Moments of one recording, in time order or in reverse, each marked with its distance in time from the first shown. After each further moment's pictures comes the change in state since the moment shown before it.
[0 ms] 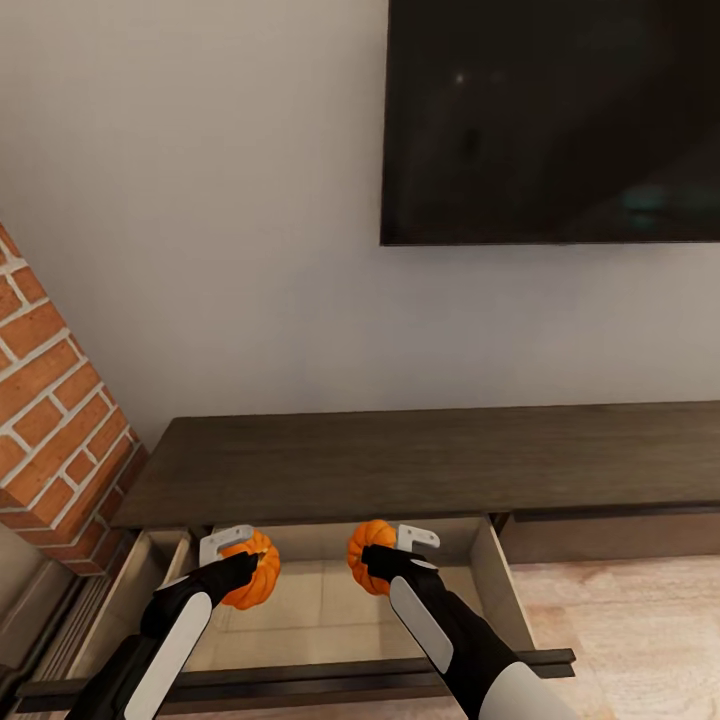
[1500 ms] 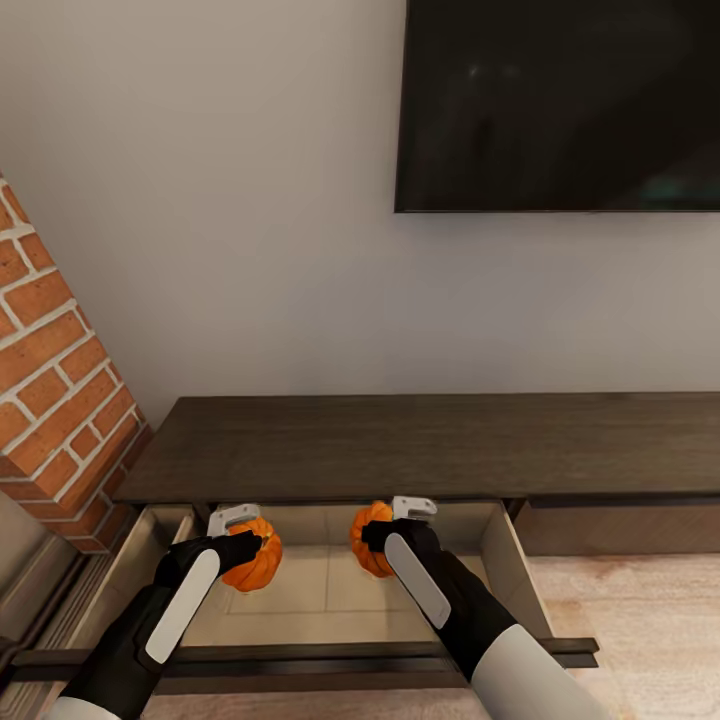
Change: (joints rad) left arm -0.146 -0.003 -0.001 0.109 0.010 0.134 0.009; right arm -0.077 0.007 -0.008 -0.129 -0.009 0.291 -0.166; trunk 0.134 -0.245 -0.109
